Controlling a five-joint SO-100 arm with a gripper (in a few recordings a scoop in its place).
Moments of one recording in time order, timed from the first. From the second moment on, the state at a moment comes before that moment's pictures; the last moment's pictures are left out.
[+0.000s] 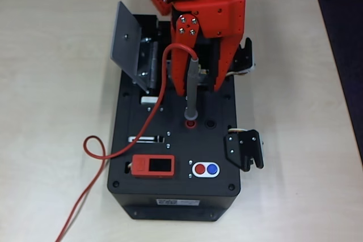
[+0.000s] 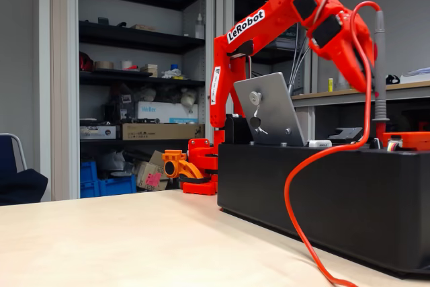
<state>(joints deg) -7.6 92.6 71.2 79.0 83.5</state>
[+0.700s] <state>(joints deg) -6.2 86.7 71.5 73.7 84.4</state>
